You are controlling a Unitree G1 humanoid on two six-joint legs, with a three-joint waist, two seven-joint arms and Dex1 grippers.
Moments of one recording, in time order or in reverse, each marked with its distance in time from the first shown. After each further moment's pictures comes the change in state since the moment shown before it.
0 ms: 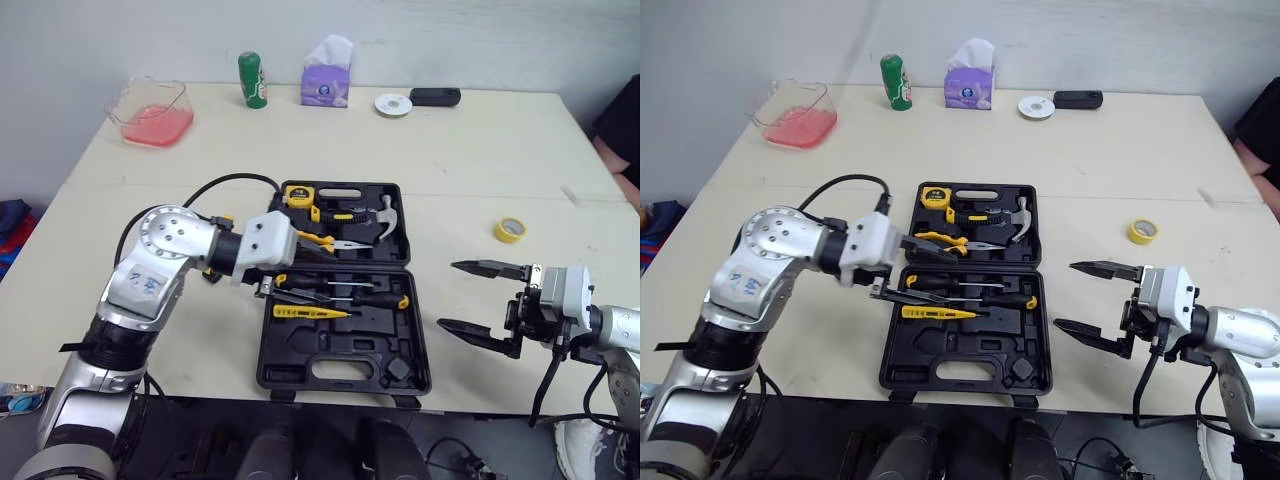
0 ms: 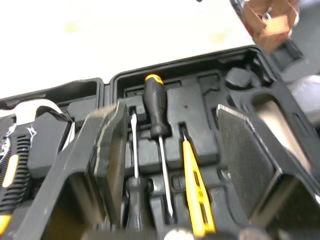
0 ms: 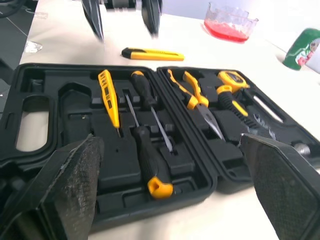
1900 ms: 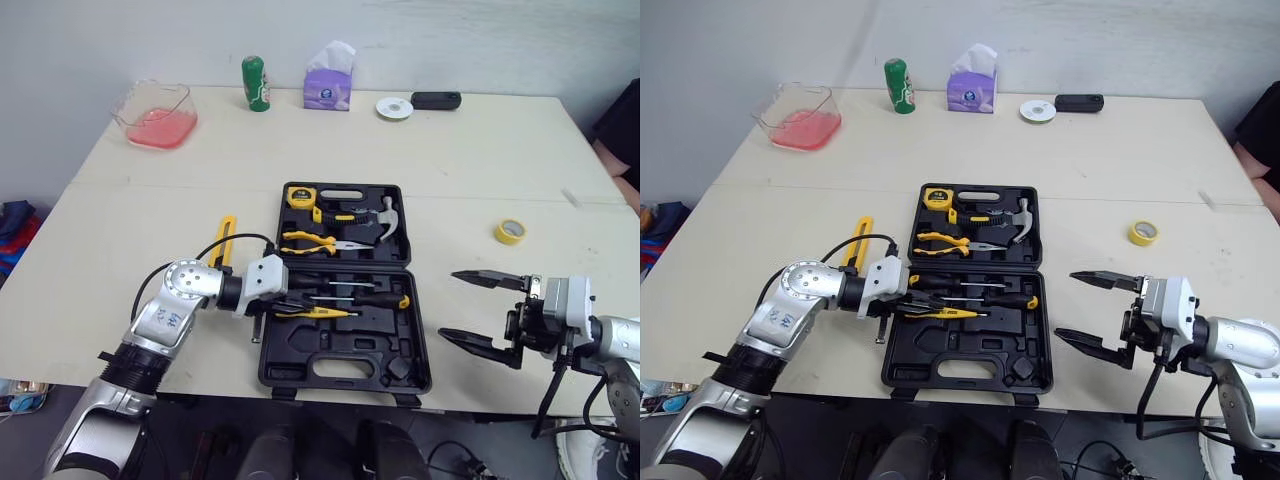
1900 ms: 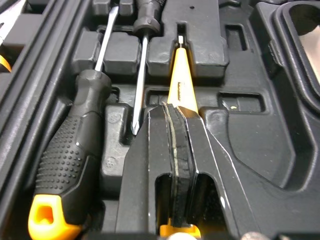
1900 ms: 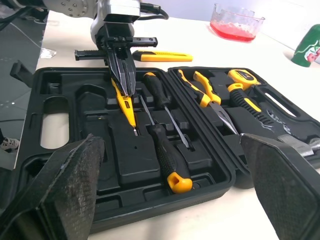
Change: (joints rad) left arm 0.138 -0.067 -0.085 0.289 0.135 -0.136 0.128; right arm 0.041 0.013 0.001 -0.007 0.023 -0.002 0.008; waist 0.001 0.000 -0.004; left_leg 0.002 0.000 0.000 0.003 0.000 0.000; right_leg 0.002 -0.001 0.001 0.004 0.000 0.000
